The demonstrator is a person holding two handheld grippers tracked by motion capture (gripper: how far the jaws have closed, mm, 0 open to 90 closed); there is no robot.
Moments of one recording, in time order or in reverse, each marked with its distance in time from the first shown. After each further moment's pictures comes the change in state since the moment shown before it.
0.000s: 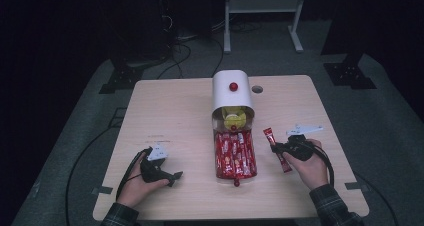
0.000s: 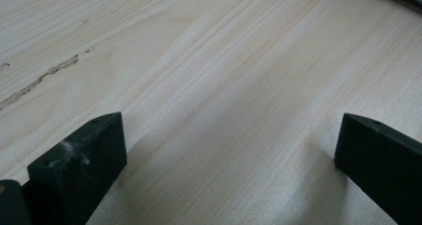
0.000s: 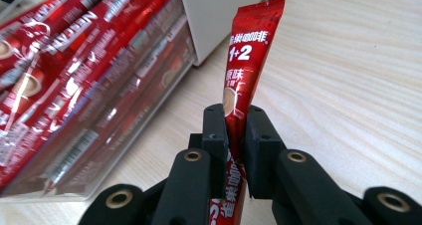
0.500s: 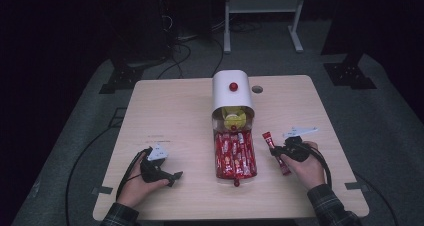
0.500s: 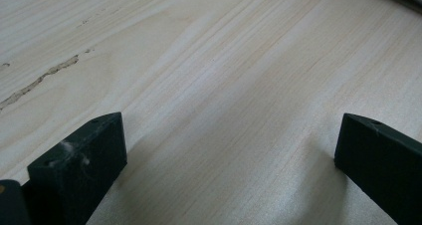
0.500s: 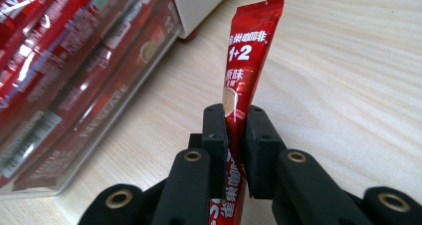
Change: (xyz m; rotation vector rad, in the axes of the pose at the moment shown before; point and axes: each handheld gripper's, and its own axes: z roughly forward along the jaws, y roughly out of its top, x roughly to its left) left arm 0.000 0.000 0.000 0.000 0.000 0.001; right arm -0.006 -0.010 0.018 0.061 -0.003 0.026
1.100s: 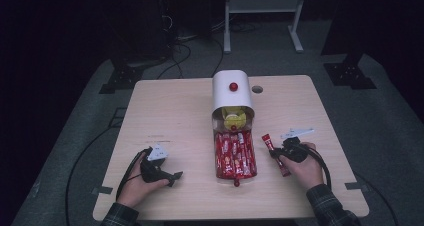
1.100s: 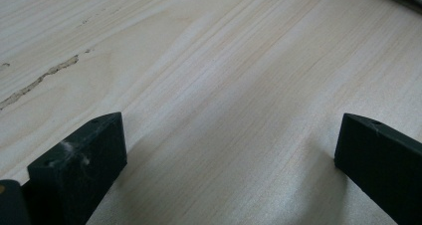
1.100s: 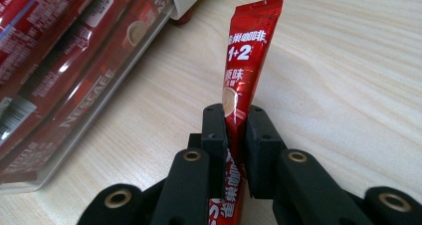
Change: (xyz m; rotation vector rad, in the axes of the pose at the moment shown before) left arm 0.000 0.000 0.000 0.000 0.000 0.000; right arm -0.002 -0.003 0.008 0.042 -0.008 -0.005
